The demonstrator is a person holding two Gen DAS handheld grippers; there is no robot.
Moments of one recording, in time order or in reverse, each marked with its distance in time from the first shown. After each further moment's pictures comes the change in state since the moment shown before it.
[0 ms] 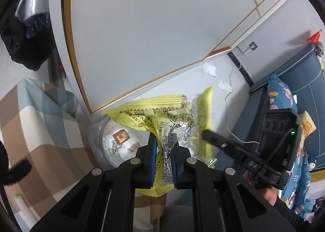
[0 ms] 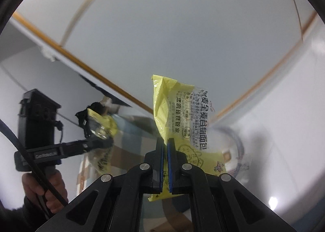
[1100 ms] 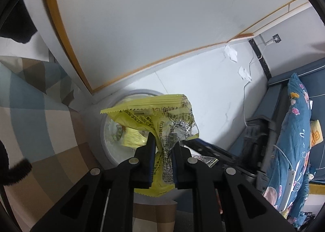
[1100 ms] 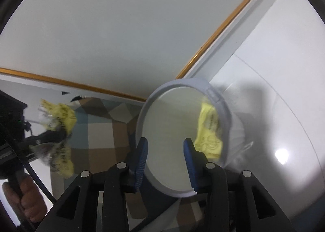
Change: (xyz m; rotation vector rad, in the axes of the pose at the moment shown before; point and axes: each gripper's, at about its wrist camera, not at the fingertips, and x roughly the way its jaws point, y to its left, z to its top) left arm 0.081 0.018 0.024 -0.097 0.184 0.057; right arm 0.099 -0.116 -0.026 0.241 0.191 -0.052
